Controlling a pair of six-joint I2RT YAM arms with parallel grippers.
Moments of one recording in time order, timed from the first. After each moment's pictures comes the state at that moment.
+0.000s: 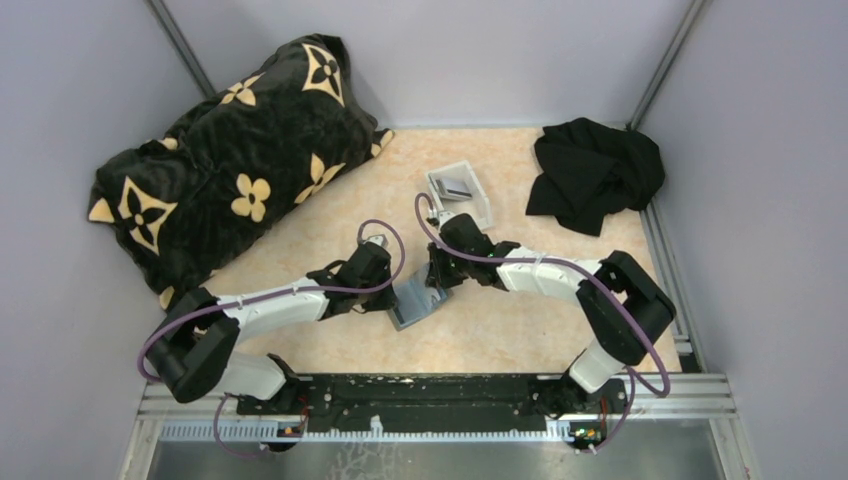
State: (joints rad) left arm -0.78 1.37 0.61 -0.16 -0.08 -0.76; right arm 0.79 1.58 0.87 -0.10 -0.18 0.46
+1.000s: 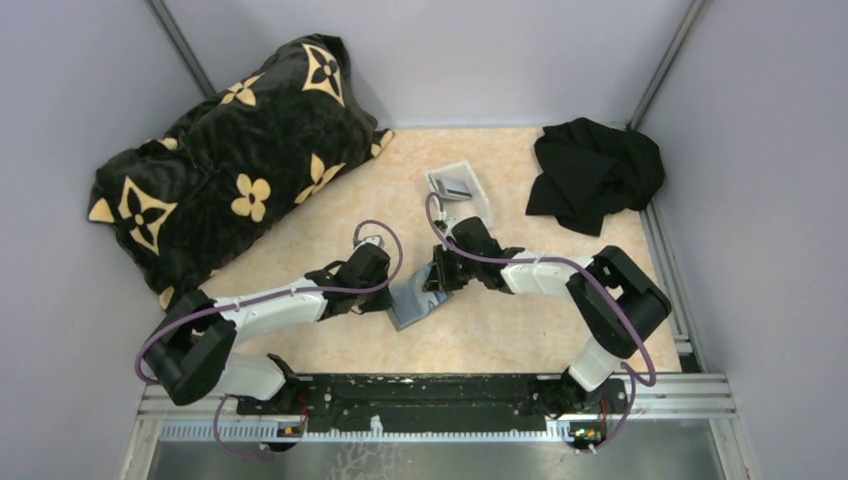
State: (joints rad) left arm -0.79 1.36 0.61 -0.20 -0.13 -0.77; right arm 0.72 1.61 0.78 0.09 -0.37 0.56
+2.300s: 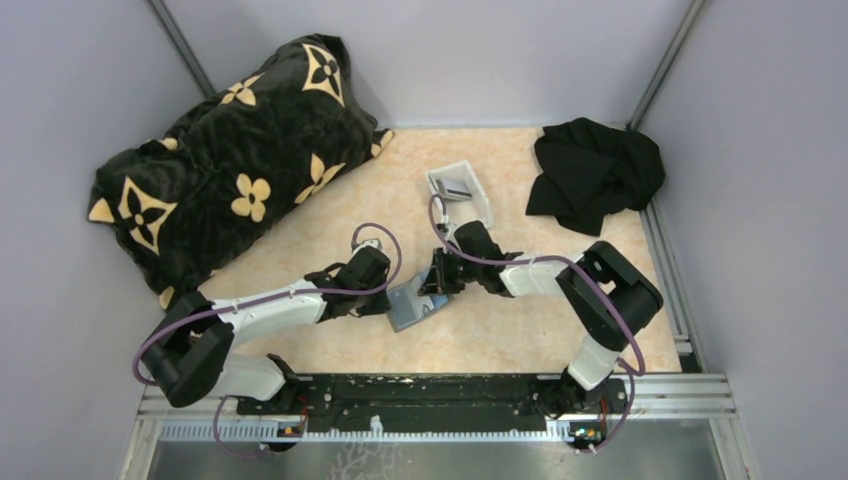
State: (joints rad) left arm -0.80 1.34 0.60 -0.25 -0.15 -0.79; right arm 0.71 1.68 0.73 0.24 -0.47 0.66
